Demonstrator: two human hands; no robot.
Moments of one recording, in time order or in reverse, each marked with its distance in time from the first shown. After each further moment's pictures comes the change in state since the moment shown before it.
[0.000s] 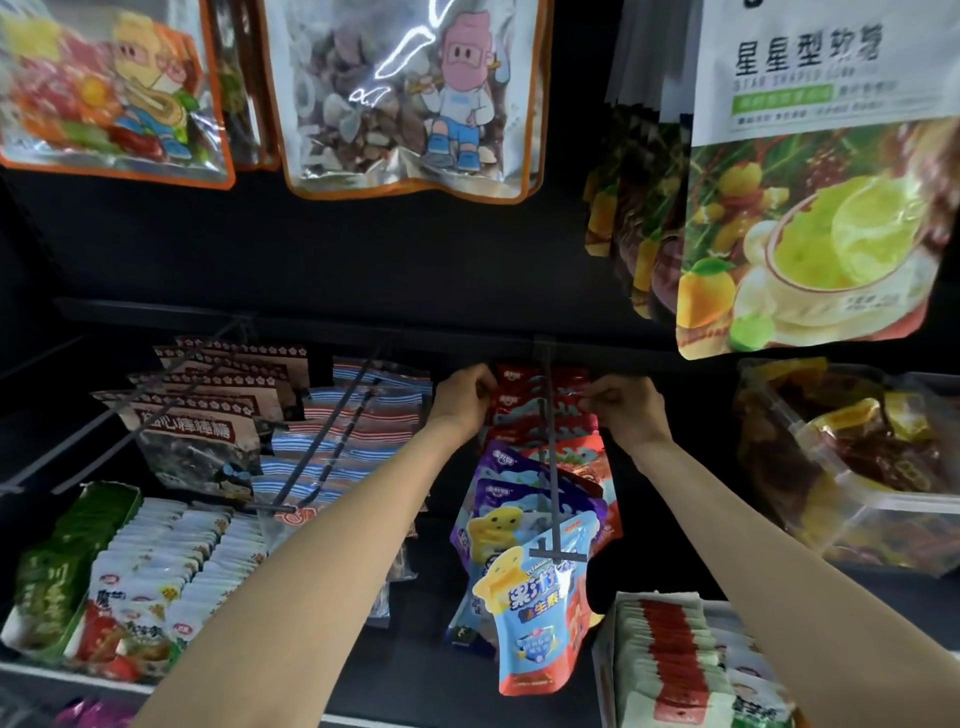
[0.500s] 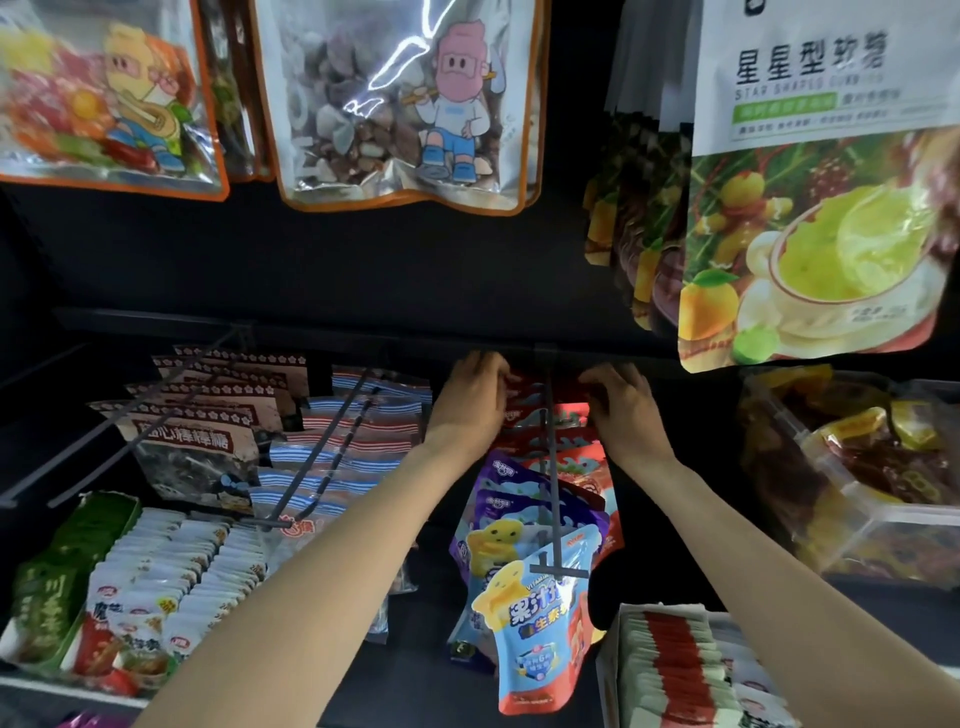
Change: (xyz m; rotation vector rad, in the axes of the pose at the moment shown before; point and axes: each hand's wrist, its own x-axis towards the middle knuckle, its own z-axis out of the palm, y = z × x) left_hand -0.006 0.009 0.001 0.241 0.189 0.261; right_hand 0.004 0.005 0.004 -0.321 0.067 -0.319
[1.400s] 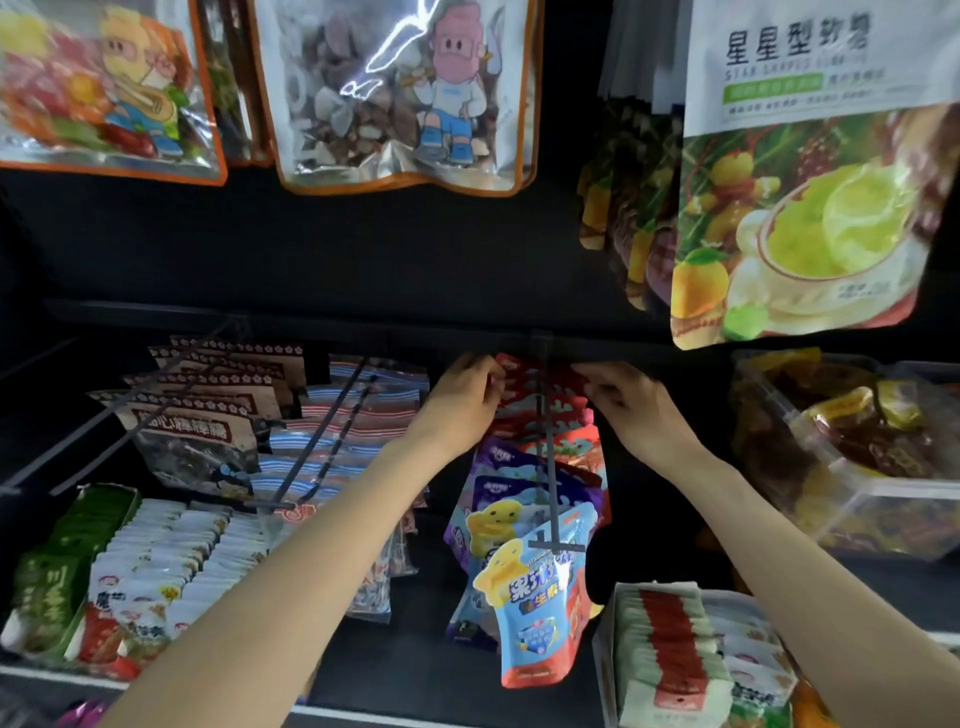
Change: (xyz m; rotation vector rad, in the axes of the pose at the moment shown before) left_hand -0.016 0.006 -0.024 -0.079 -0.210 -0.048; right_hand -0.019 -0.011 -0.035 0.191 -0.143 -0.036
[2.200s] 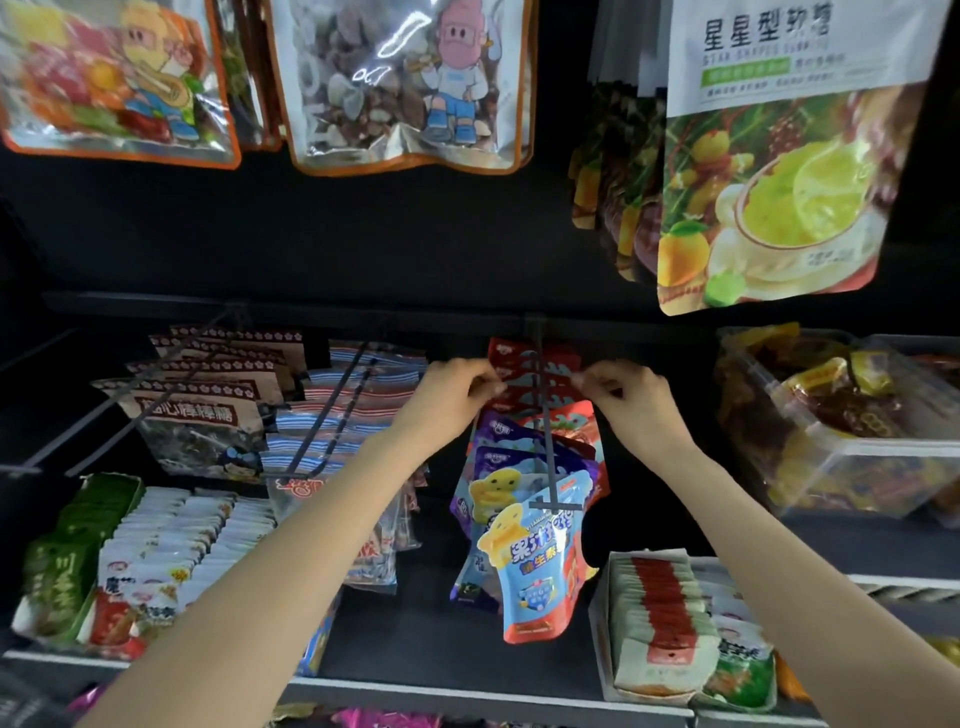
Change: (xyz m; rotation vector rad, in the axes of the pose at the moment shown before) left_hand -0.023 -0.006 -0.008 -0.066 0.008 0.100; right_hand -0.028 -0.017 0.002 0.029 0.121 0.102
